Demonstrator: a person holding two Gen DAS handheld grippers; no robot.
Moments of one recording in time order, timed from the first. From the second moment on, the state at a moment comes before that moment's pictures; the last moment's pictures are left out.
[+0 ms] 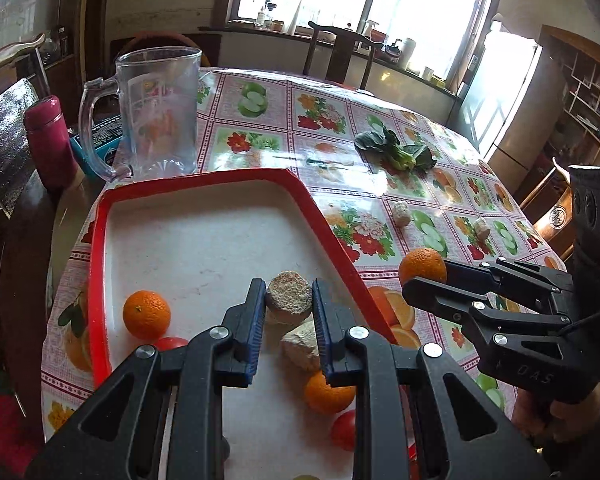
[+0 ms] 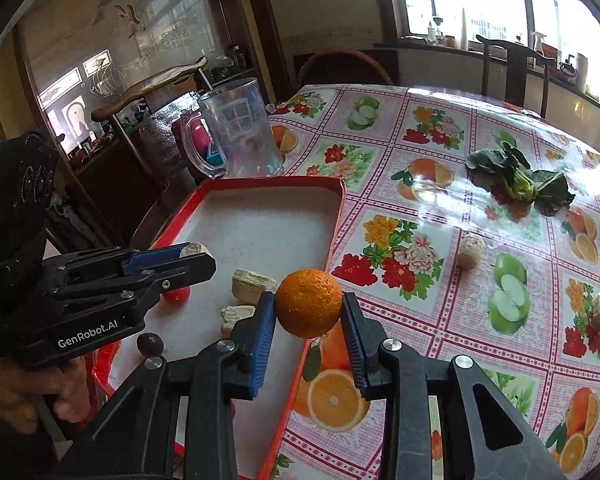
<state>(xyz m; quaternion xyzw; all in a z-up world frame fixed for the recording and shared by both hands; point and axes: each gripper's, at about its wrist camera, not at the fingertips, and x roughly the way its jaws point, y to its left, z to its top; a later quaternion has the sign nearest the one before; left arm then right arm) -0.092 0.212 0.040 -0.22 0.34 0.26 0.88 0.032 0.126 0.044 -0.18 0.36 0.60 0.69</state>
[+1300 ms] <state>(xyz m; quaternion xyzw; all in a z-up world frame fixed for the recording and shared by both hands) -0.093 0.308 -0.011 -0.28 0.40 0.30 0.82 0.021 0.238 -0.006 -0.25 0.41 0.60 0.64</state>
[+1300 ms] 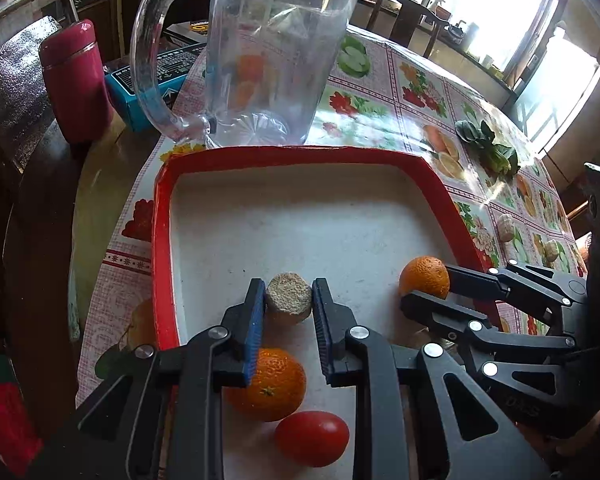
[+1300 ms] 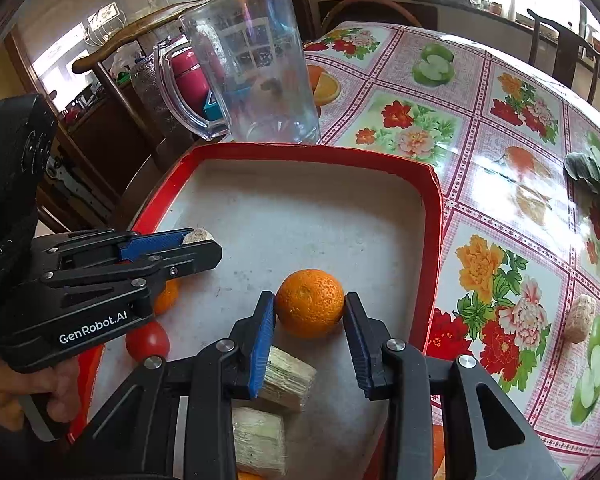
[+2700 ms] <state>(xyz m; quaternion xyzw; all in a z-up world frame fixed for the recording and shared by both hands) -0.022 0.189 0.042 -0.22 0.38 0.22 0.87 0.142 0.029 0.031 -0.13 0.41 0.51 0.74</state>
